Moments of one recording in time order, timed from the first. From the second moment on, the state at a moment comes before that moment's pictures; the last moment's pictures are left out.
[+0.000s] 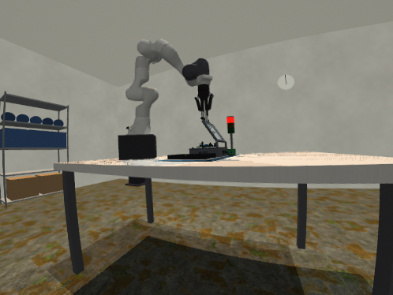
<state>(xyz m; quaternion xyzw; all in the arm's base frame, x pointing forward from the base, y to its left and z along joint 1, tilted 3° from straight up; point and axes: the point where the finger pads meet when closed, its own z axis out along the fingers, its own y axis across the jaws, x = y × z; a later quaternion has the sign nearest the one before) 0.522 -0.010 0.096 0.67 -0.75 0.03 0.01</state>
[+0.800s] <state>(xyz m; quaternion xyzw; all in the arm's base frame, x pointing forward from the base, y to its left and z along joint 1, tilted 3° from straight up) 0.544 -0.012 0.110 0.67 -0.75 0.02 0.01</state>
